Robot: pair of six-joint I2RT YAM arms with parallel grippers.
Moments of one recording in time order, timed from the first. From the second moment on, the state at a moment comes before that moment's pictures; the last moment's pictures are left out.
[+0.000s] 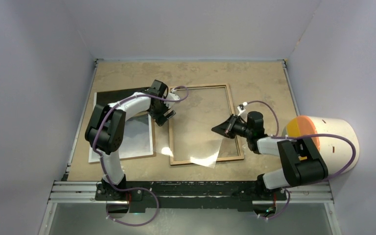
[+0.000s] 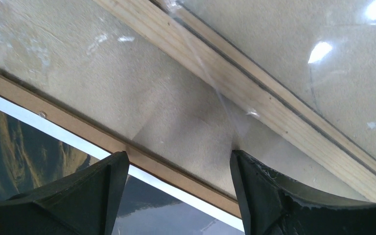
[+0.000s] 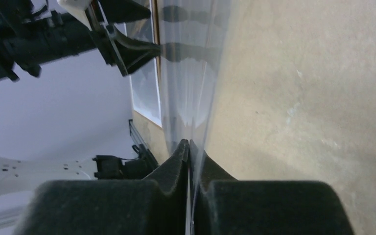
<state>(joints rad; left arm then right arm) -0.40 1.88 1.26 -0.58 0.03 0.47 0.22 1.43 0.30 0.67 -0.70 1.03</state>
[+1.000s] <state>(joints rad) -0.32 1.96 1.47 -0.67 0.12 0.37 0.11 1.51 1.08 -0.47 -0.76 0.40</state>
